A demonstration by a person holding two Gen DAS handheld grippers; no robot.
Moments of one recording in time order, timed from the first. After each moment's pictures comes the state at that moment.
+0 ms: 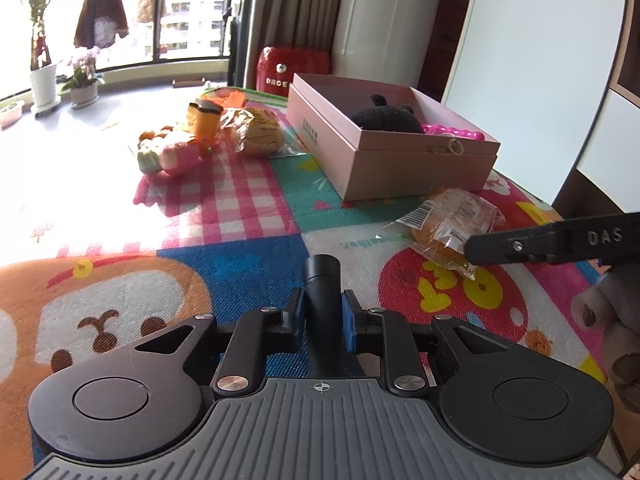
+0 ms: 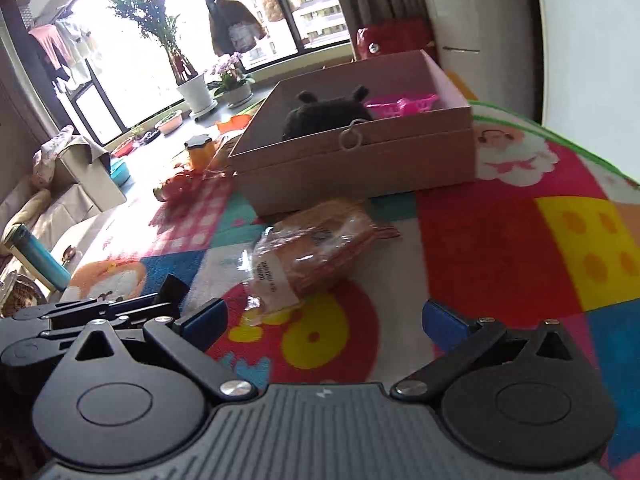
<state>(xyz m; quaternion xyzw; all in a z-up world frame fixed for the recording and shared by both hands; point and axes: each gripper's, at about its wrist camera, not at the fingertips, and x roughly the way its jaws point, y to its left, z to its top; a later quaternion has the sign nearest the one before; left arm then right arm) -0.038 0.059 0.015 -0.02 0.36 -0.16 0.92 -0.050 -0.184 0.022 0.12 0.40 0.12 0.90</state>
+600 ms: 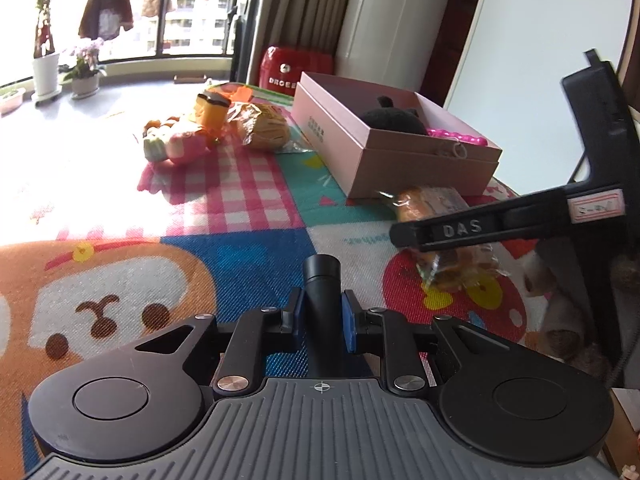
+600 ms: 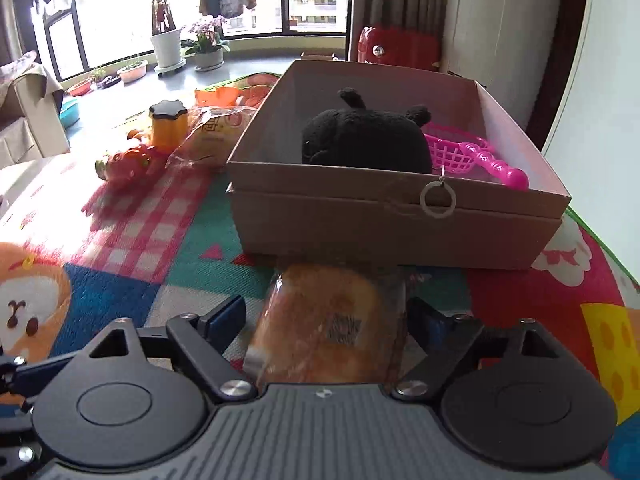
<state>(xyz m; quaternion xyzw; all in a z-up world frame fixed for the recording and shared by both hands) -0.041 0.066 0.009 -0.04 0.36 -0.16 0.92 0.017 -0.104 0.008 -0.03 0.41 0.06 0.91</state>
